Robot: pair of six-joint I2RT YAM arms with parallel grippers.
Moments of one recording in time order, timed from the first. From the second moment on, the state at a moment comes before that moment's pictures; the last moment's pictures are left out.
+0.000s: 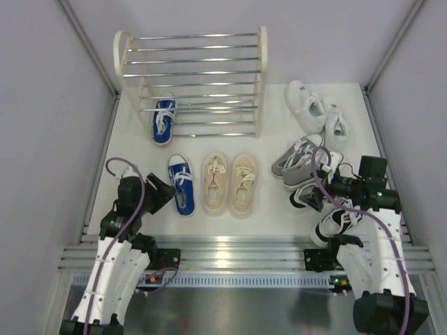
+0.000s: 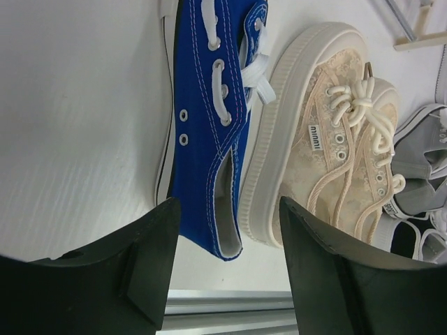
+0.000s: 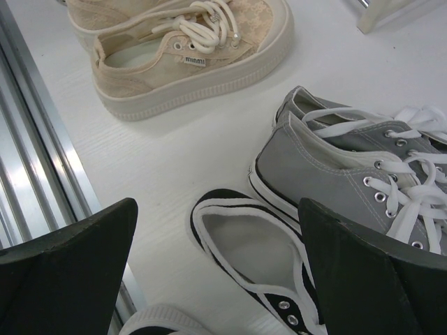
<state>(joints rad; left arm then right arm) -0.12 0.46 0.48 -0.69 0.09 -0.82 -0.15 0.73 0.69 -0.84 -0.99 -0.82</state>
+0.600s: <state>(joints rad) -0.64 0.71 0.51 -0.70 -0.28 -1.08 -0.15 0.74 0.69 -0.84 -0.99 -0.82</state>
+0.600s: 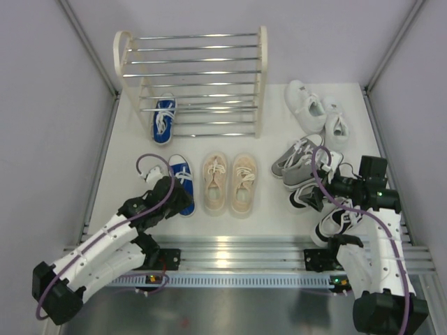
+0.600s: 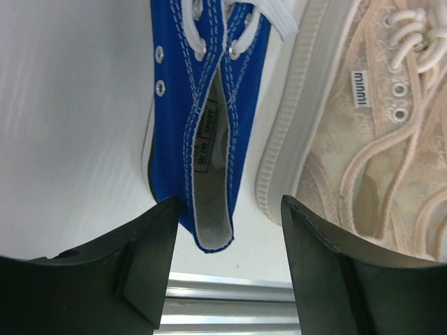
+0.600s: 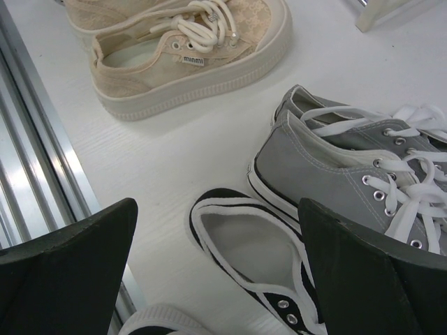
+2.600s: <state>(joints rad) -1.11 1.21 0.65 -0.83 -0.91 -1.23 -0.16 0.75 0.69 -0.84 -0.99 -0.82</state>
